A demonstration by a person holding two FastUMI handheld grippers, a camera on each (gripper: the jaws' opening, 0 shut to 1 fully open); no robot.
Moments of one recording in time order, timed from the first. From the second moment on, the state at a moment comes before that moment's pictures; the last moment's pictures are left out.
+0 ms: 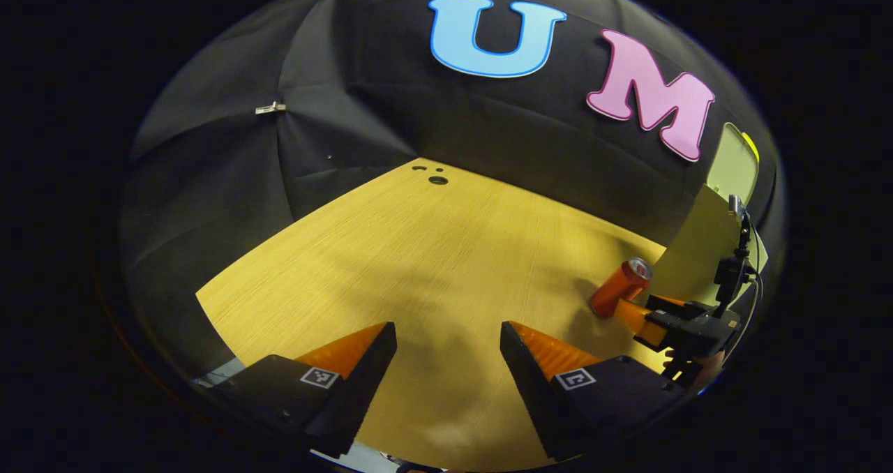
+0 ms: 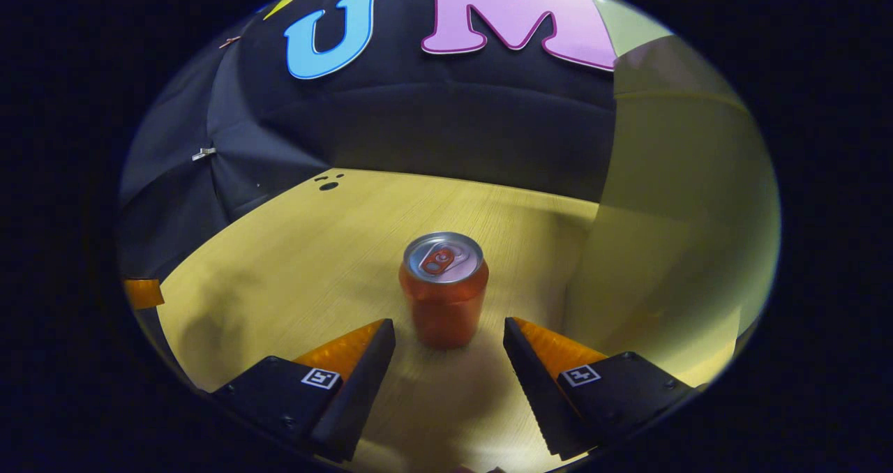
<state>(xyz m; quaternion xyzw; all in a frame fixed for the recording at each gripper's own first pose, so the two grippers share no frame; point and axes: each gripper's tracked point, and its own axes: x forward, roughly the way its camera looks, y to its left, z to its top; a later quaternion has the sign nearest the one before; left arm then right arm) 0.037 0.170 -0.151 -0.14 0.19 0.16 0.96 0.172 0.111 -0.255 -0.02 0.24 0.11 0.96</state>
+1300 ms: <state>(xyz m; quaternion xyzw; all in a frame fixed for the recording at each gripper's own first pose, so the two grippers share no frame) 0.030 0.121 -0.112 -0.10 0.16 0.12 0.98 0.154 0.132 -0.145 -0.05 0.17 0.17 0.97</state>
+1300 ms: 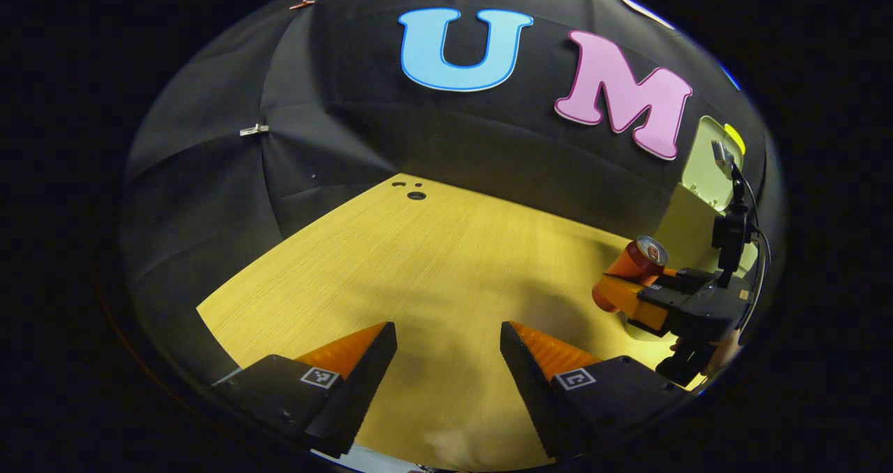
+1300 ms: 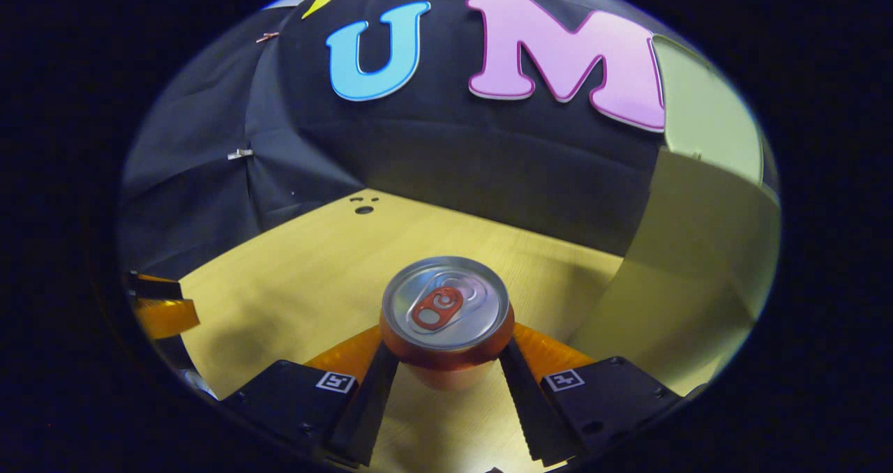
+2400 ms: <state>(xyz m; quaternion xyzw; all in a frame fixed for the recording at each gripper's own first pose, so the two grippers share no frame) -0.023 0.106 -0.065 -0.08 0.09 0.07 0.99 0.133 -0.050 0.071 -0.02 0.06 0.01 1.00</state>
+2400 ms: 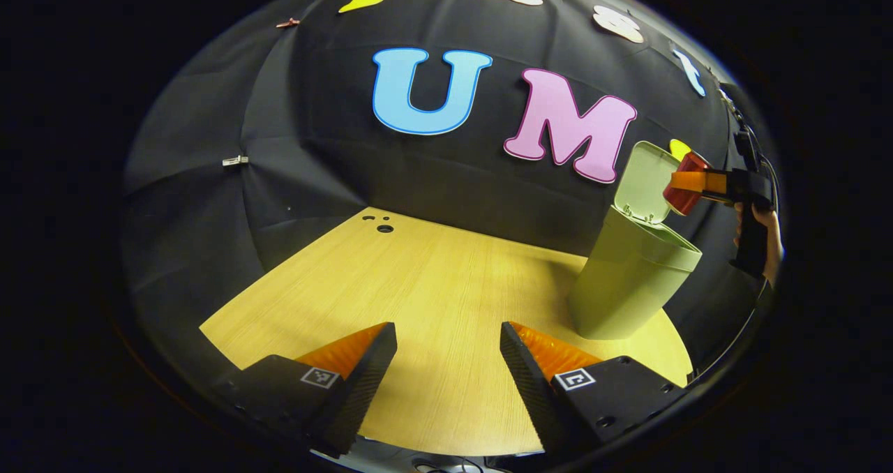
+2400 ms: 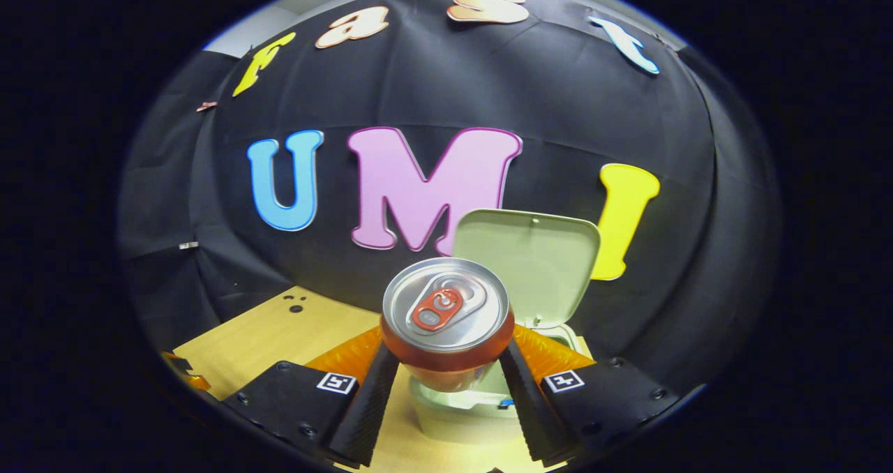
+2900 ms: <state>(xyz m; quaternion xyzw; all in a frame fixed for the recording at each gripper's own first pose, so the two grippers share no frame) 0.001 0.099 -0.084 -0.10 0.12 0.11 0.98 0.170 -0.085 0.008 -0.01 0.12 0.00 0.99</state>
